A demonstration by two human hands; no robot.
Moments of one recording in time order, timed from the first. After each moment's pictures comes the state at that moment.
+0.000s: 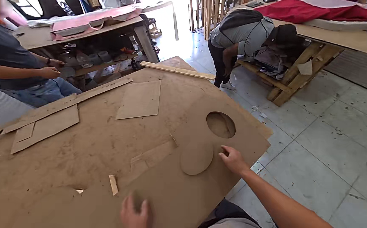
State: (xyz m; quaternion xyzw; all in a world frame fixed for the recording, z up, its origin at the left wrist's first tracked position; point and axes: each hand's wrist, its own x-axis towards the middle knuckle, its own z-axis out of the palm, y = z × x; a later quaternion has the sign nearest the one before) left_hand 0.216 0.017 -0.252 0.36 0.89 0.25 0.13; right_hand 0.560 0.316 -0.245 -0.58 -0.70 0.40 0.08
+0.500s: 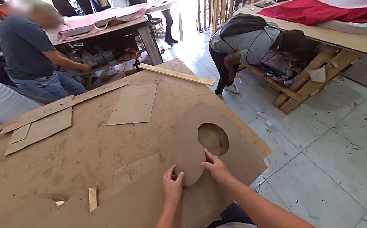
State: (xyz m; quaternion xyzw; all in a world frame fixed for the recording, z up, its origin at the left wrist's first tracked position) left_hand 0.363 0.242 -0.258 0.26 0.81 0.42 0.32; right_hand 0.546 0.371 -0.246 -0.48 -0.52 0.68 0.18
